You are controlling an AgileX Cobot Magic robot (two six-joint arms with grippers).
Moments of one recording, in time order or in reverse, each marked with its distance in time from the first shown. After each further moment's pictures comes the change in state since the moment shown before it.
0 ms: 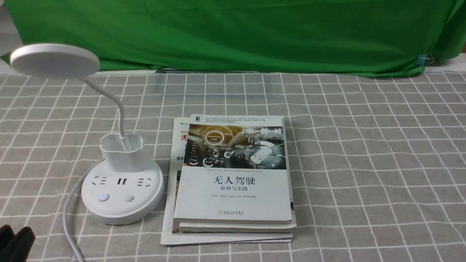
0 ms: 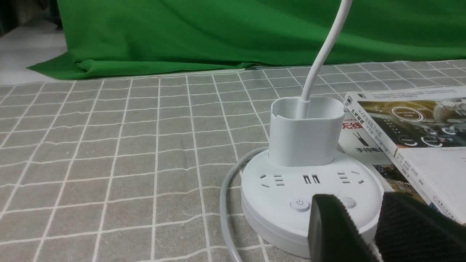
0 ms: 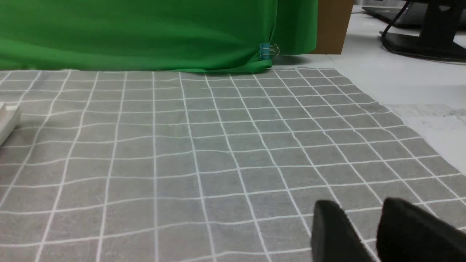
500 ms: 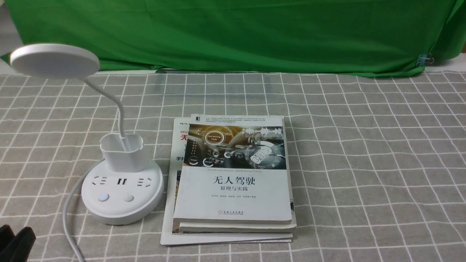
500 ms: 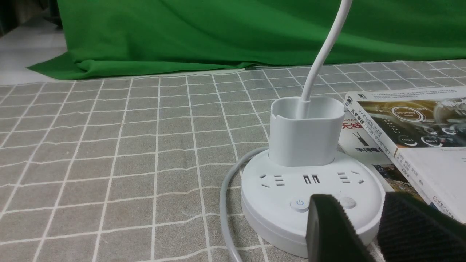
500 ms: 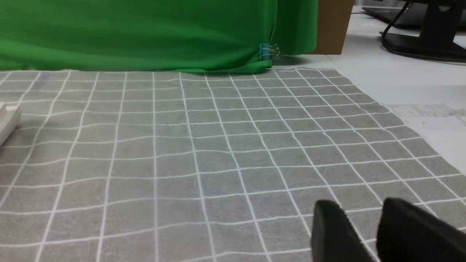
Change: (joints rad) right arm 0.000 0.000 0.000 0.000 -0.001 0.000; left arm 0.000 0.000 0.000 0.000 0.000 0.000
